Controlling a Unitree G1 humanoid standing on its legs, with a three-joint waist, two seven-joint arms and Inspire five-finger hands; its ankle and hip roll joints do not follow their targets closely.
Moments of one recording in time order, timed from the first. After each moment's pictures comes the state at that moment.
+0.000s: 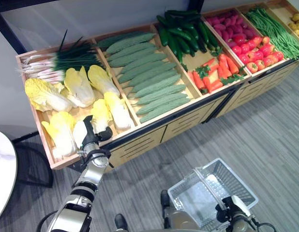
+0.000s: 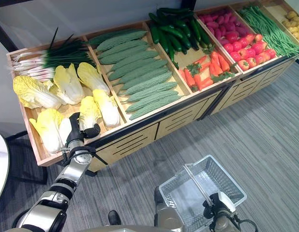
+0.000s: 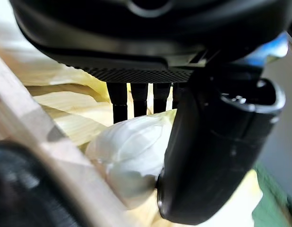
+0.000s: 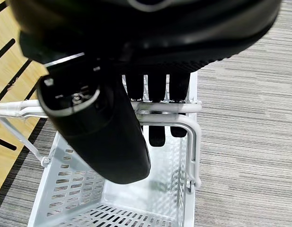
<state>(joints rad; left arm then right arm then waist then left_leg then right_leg) -0.33 0.31 -0.08 0.52 0.13 0.05 0.70 -0.03 -0.38 0.28 1.23 -0.24 -0.10 -0.31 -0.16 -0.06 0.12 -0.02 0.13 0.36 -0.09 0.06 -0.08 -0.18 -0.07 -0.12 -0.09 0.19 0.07</state>
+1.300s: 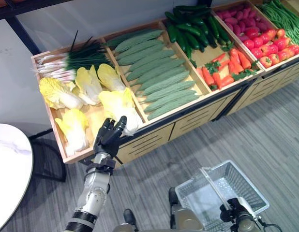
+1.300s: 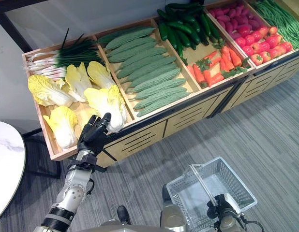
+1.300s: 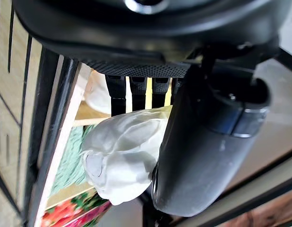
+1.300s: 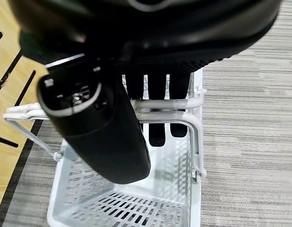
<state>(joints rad) -0.03 0.30 -0.21 0.14 -1.04 -0.22 -0.01 -0.01 -0.41 0.11 1.20 -0.24 -0.10 -0.23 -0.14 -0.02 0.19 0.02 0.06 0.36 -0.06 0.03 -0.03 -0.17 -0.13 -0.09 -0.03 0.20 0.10</state>
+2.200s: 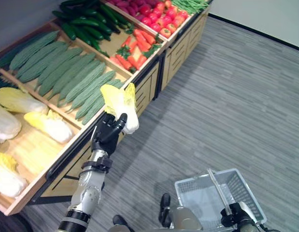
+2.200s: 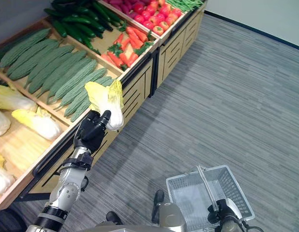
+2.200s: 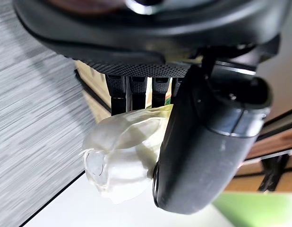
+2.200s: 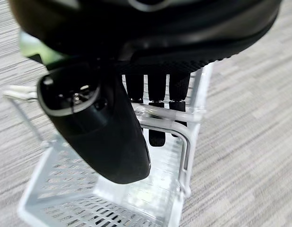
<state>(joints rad) -0.03 0.32 -0.19 0.11 -1.02 -0.20 -0.05 0.04 -0.40 0.12 1.17 -0.23 -0.08 -0.22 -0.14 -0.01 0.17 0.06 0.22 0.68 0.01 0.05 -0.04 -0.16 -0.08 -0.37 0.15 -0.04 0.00</state>
